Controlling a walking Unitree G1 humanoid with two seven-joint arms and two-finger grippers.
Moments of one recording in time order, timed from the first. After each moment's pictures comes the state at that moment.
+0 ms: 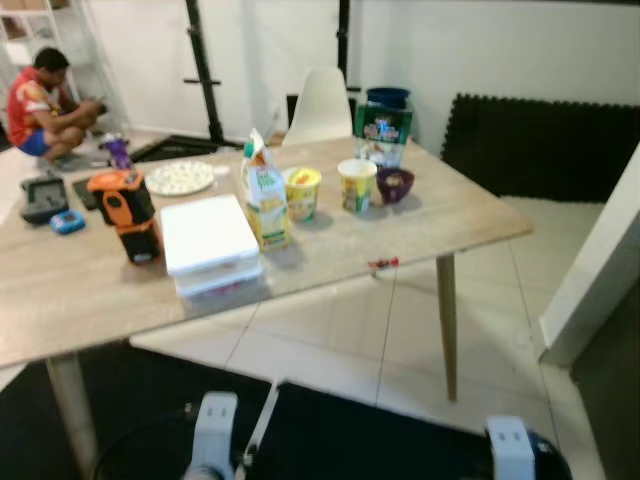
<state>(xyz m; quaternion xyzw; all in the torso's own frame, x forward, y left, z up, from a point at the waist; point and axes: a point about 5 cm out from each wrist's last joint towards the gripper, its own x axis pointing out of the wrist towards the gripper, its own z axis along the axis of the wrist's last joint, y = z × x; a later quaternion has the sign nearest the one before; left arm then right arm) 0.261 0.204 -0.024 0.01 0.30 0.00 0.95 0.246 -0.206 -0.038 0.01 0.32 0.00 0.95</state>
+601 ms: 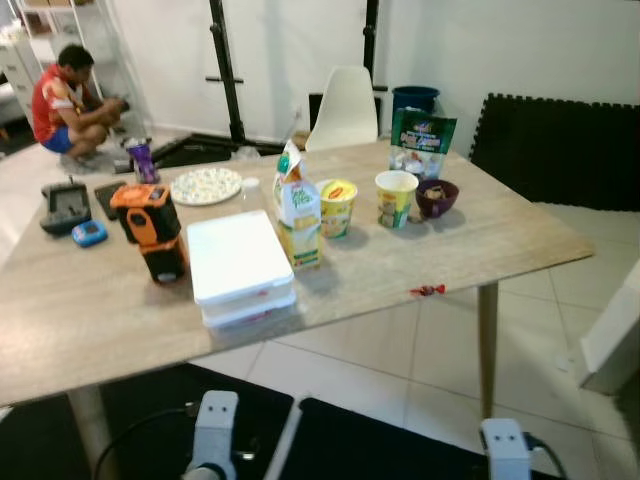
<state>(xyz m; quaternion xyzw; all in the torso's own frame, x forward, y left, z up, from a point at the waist) 0.267 0.201 -0.020 0.01 0.29 -0.01 0.96 0.246 -0.212 -0.037 0.00 0.32 -0.01 0.95</state>
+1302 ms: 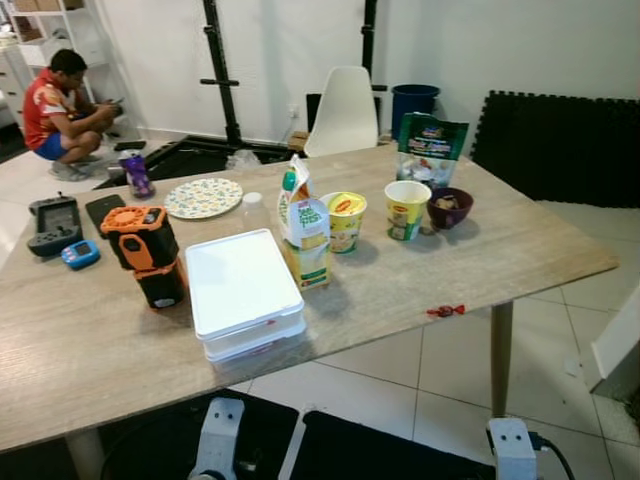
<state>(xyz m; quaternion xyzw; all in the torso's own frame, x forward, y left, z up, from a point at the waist) 0.239 0.206 -0.043 0.03 0.35 0.00 0.94 0.238 -0.217 -0.042 0.00 0.33 -0.01 0.94</state>
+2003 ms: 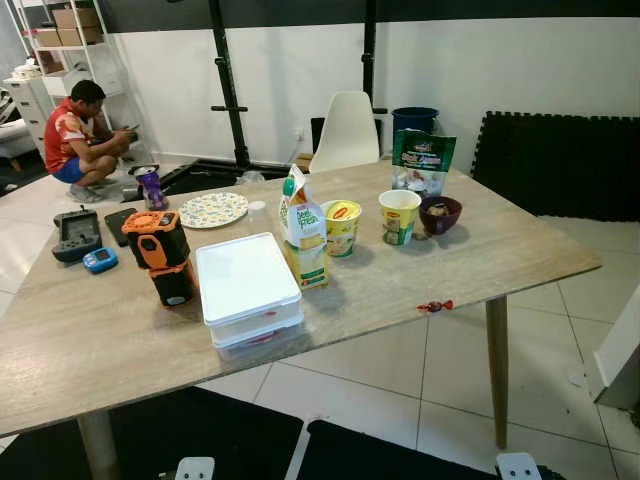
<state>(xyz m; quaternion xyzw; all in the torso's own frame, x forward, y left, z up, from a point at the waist) 0.199 0.224 -0.067 0.00 0.41 0.07 0.91 0.215 -0.226 -0.056 -0.03 0.38 -0.01 0.93</state>
